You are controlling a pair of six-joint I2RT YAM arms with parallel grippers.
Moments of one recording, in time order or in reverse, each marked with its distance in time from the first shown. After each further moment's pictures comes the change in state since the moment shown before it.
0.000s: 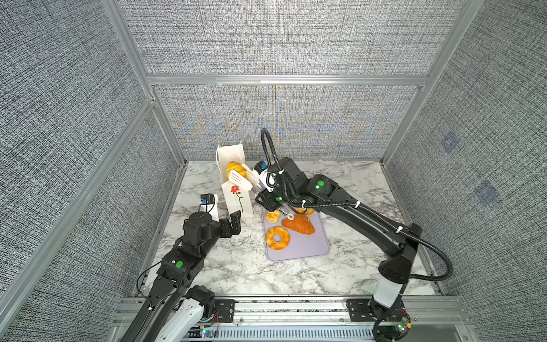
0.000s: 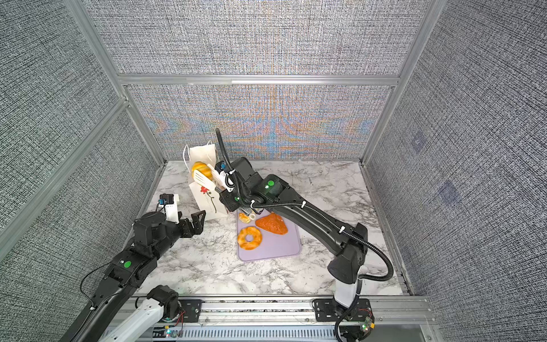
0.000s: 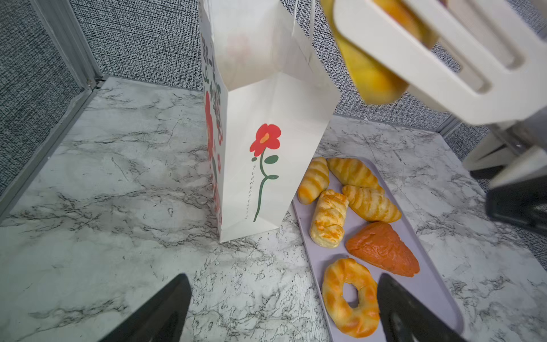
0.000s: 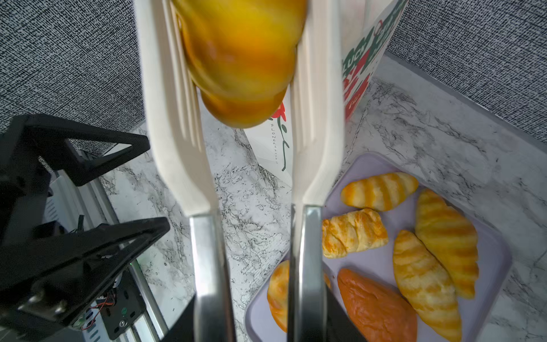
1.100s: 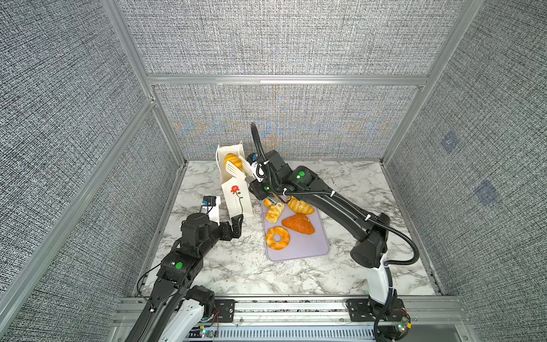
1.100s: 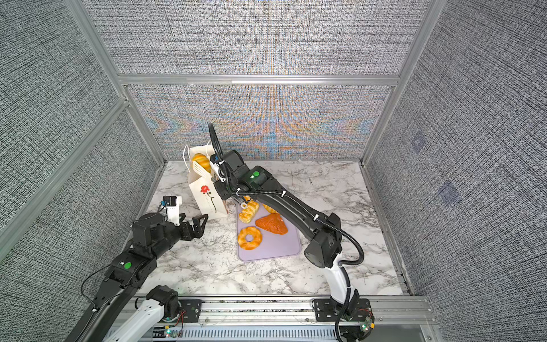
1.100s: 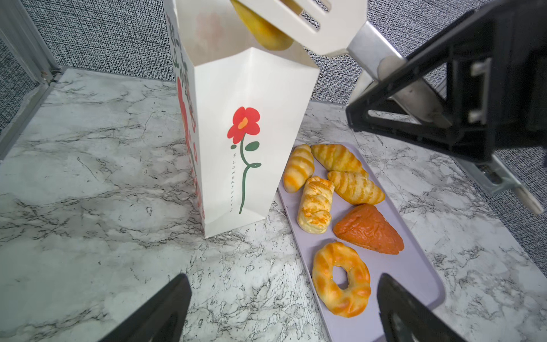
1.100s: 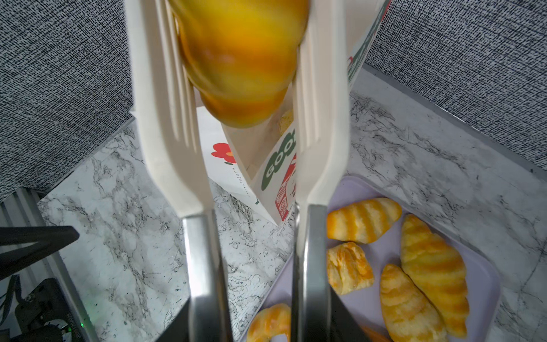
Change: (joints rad) left arm 0.045 -0.018 -0.034 0.000 0.128 0.049; right arm -0.042 0.249 0.262 -0.040 0.072 -0.011
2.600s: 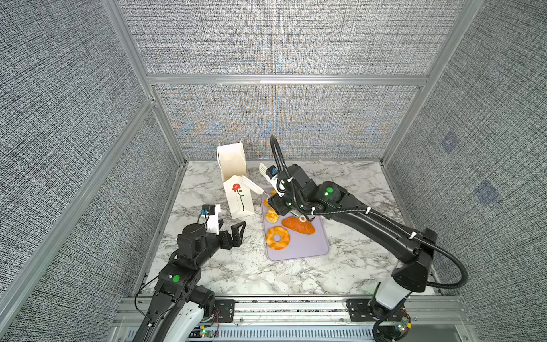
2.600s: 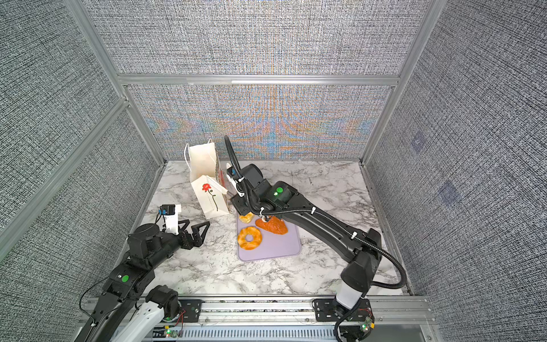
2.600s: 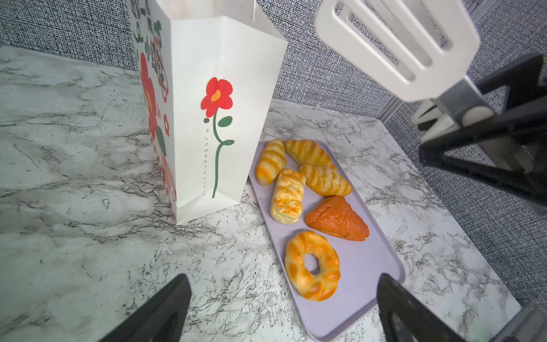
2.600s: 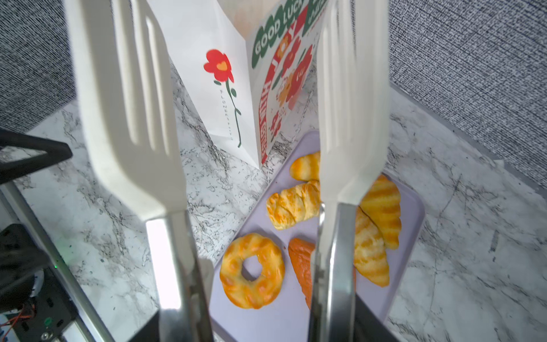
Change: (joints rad) left arm -0.003 -0.134 -0.099 0.028 0.121 -0.067; right arm 0.039 -0.421 -0.529 0.078 0.127 -0.029
